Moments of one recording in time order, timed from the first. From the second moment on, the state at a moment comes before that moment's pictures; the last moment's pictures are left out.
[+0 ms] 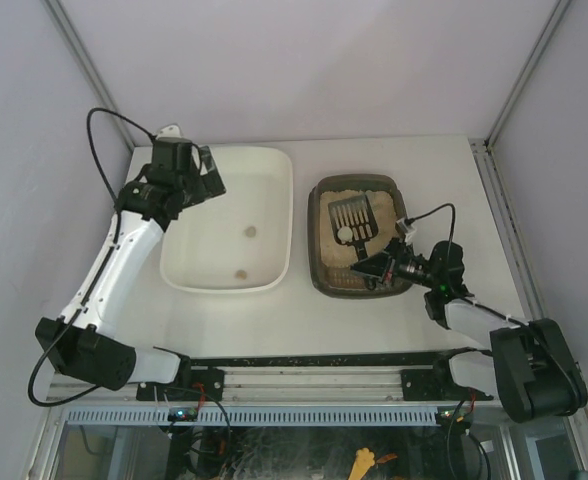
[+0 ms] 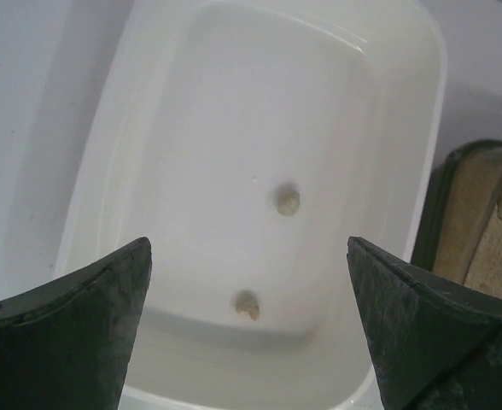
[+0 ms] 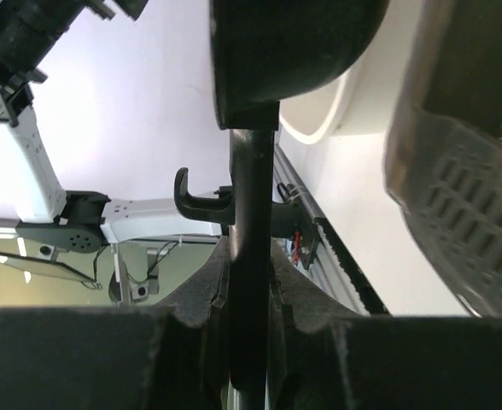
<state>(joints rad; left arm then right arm) -0.31 1.35 1.45 -0.79 -0.33 -0.48 0.18 1.20 0.24 0.86 -0.99 1.32</state>
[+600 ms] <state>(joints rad) 0.34 1.32 1.44 -0.82 -0.07 -0.54 0.58 1.53 1.18 -0.06 -0.60 0.92</state>
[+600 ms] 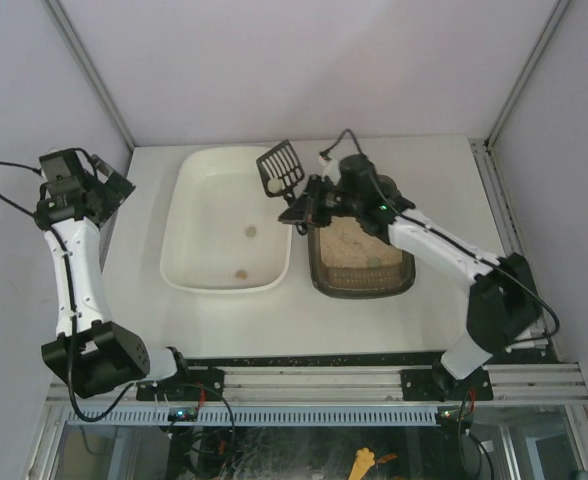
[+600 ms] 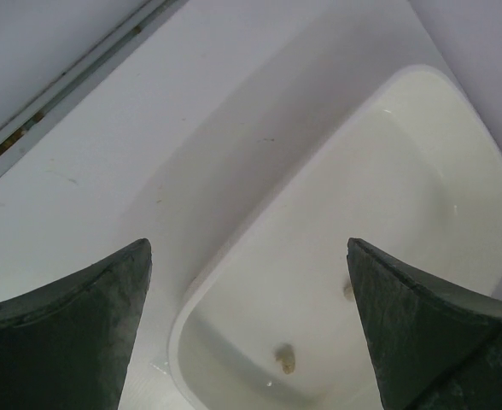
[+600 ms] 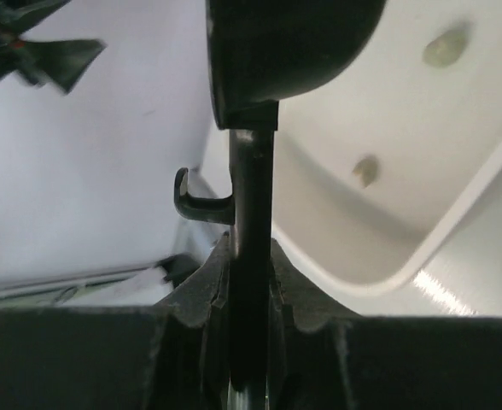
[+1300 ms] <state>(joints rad) 0.49 1.29 1.31 -0.85 0.00 -0.50 1.06 2.20 2.12 -0.98 0.41 0.35</state>
